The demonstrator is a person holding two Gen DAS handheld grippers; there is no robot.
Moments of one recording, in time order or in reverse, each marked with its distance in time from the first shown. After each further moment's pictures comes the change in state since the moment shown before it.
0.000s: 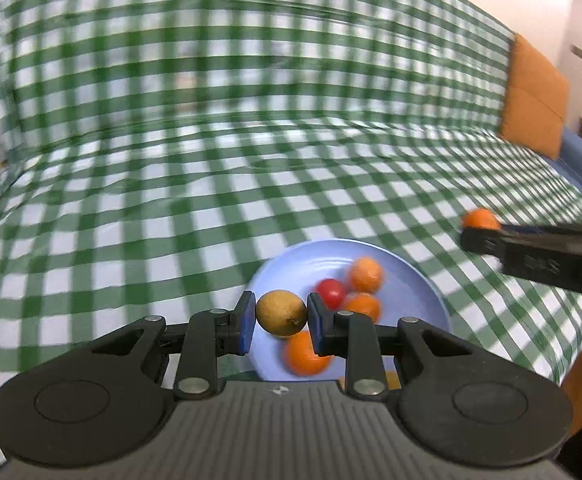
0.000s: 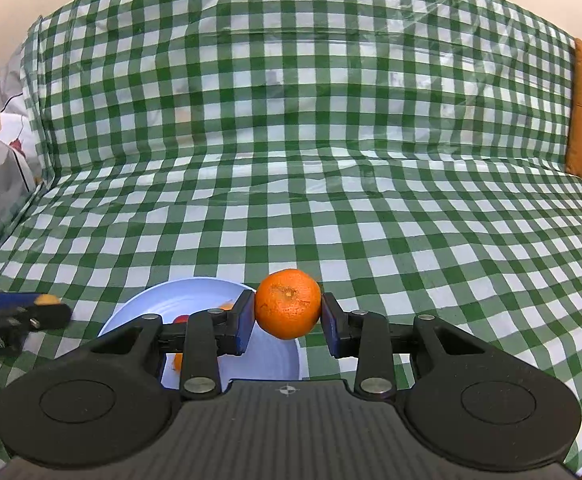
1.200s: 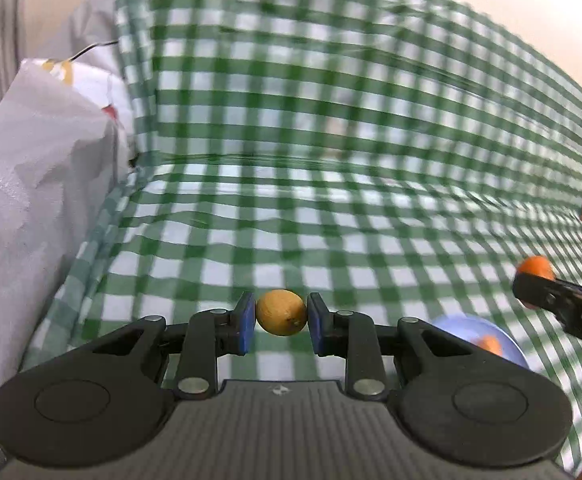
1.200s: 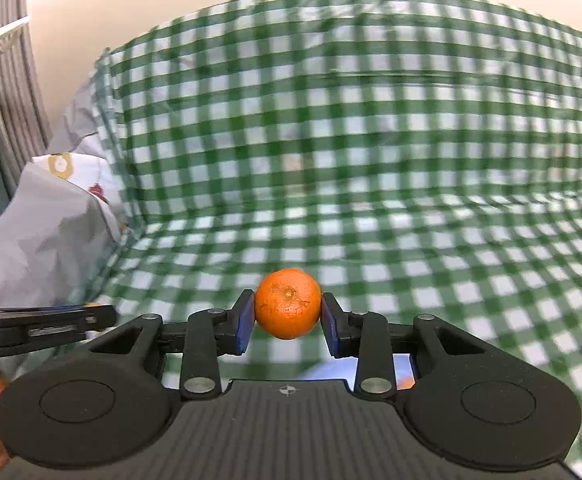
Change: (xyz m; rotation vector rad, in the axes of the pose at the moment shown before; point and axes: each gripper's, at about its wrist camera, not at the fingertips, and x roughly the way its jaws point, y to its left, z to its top) left arm -0.050 0.116 0.022 -0.209 -0.071 0.214; right arm 0.002 0.107 0.045 0.037 -0.094 0.162
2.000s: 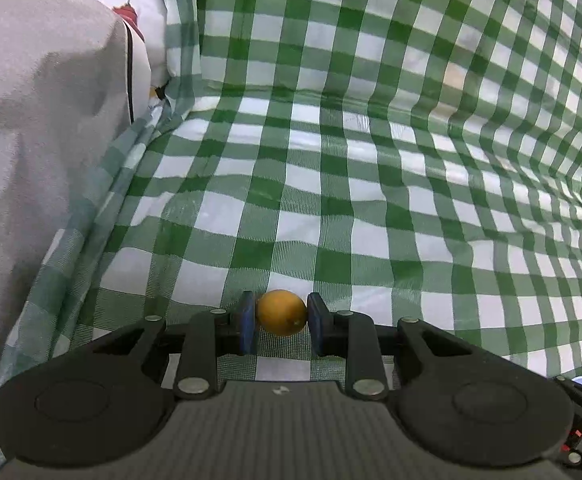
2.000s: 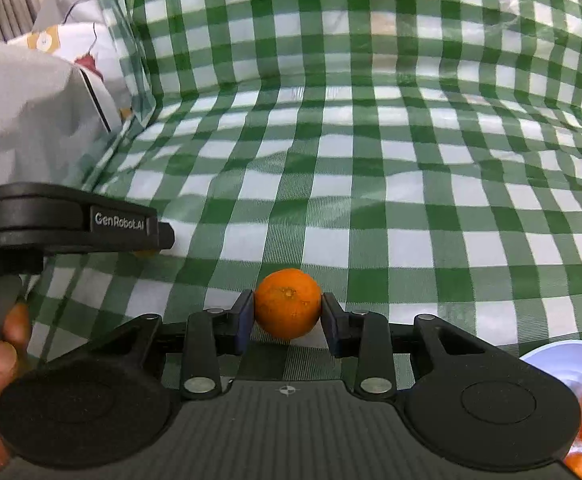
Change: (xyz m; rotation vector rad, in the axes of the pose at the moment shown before) left arm 0.167 0.078 0.038 -0.128 0.198 0.128; right arm 0.181 0.076 -0.020 -0.066 0.302 0.084
